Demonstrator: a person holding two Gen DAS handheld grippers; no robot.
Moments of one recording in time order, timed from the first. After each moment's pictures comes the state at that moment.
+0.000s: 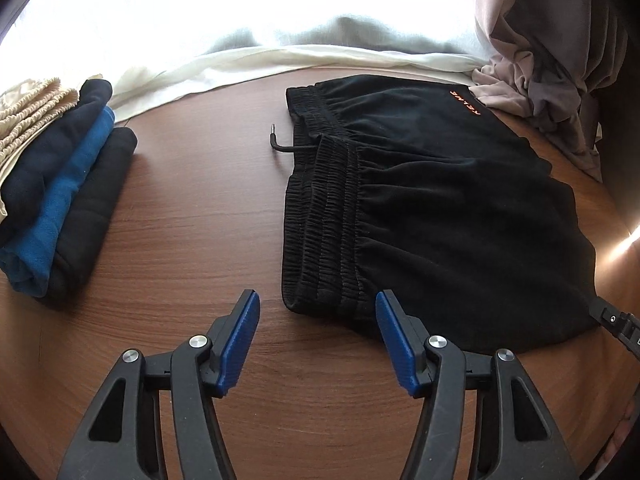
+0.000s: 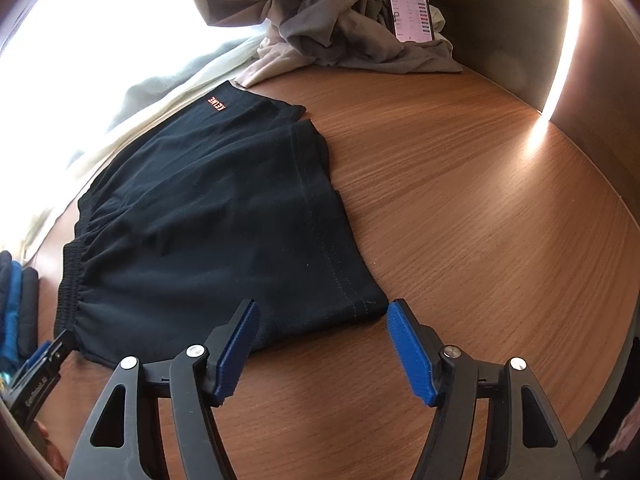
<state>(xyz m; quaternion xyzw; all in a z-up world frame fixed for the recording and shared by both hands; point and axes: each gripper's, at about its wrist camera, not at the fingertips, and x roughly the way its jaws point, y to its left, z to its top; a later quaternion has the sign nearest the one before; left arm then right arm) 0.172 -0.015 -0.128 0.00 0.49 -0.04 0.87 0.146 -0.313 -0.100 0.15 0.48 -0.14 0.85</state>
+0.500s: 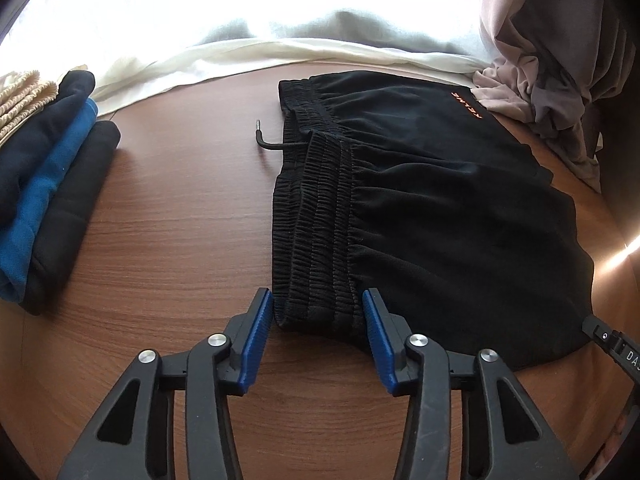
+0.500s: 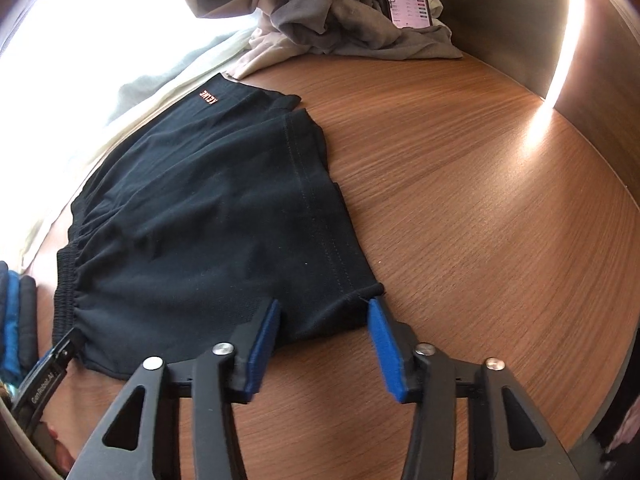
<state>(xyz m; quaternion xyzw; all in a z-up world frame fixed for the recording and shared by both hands) 0.186 -0.021 -0.134 -0.02 0.50 -0.04 0.87 0.154 -0.317 -0.107 0.16 0.49 -0.15 0.84</state>
